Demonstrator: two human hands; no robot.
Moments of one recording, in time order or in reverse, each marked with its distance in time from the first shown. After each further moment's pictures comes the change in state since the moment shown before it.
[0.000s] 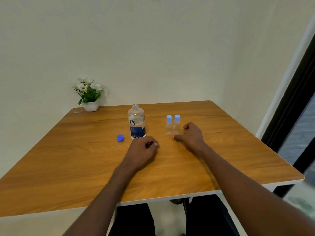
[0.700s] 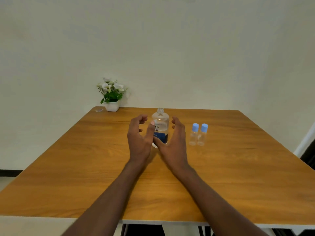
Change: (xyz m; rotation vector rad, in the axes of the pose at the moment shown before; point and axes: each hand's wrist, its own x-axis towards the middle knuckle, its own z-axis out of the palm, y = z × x) left_hand 0.036 -0.035 -0.038 -0.286 0.740 0.116; right_hand -0.059 -0.094 0.109 0.267 0.118 -0.476
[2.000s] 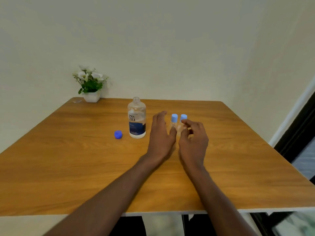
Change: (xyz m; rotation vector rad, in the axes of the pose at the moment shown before) left_hand -0.050 0.026 0.111 0.188 -0.390 -0.014; right_hand -0.005 0.046 -0.100 -0.031 0.342 -0.005
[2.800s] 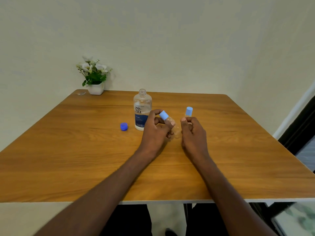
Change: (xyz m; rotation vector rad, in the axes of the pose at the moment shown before) left_hand -0.019 0.006 -0.044 -0.595 -0.053 -0.325; right_hand -0.003 0.010 0.004 0.042 -0.303 0.236
